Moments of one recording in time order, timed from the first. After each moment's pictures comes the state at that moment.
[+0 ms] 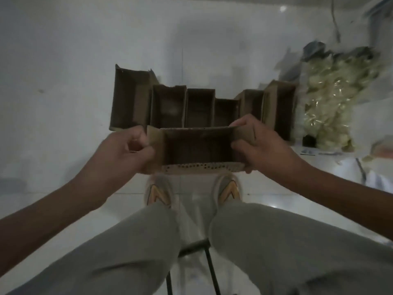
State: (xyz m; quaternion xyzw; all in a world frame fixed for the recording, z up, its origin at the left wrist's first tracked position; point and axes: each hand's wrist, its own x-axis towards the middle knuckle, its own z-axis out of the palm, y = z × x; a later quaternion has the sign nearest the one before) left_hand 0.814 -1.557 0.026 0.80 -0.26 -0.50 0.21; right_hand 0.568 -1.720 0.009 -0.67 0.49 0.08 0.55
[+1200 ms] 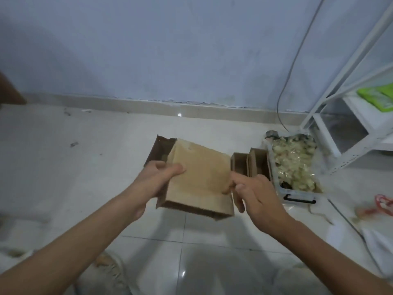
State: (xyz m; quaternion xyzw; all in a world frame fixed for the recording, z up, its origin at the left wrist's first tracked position) left_hand 0.702 -1.427 0.092 0.74 -0.20 -0.47 0.44; right_hand 0.471 -1.558 0.068 -0.90 0.22 -0.21 0.31
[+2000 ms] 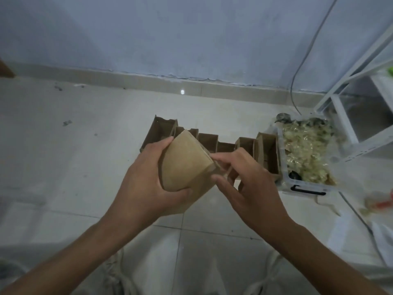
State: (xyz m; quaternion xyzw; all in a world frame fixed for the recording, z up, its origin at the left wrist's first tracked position) left_hand 0.693 -1.423 0.073 0.81 -0.45 -0.18 0.32; right_hand 0.505 -1.564 0.056 -0.89 0.24 -0.26 0.30
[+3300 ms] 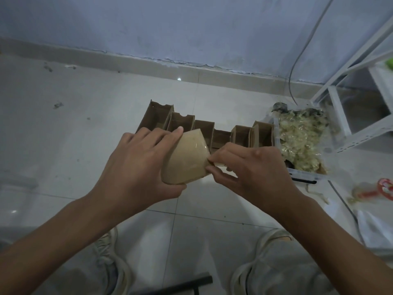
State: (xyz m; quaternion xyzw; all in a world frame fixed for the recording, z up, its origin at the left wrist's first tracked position) left_hand 0.699 -1.420 0.073 0.77 -0.62 -0.02 0.12; right_hand 0.496 -1.578 0.071 -0.97 0.11 -0.20 0.07
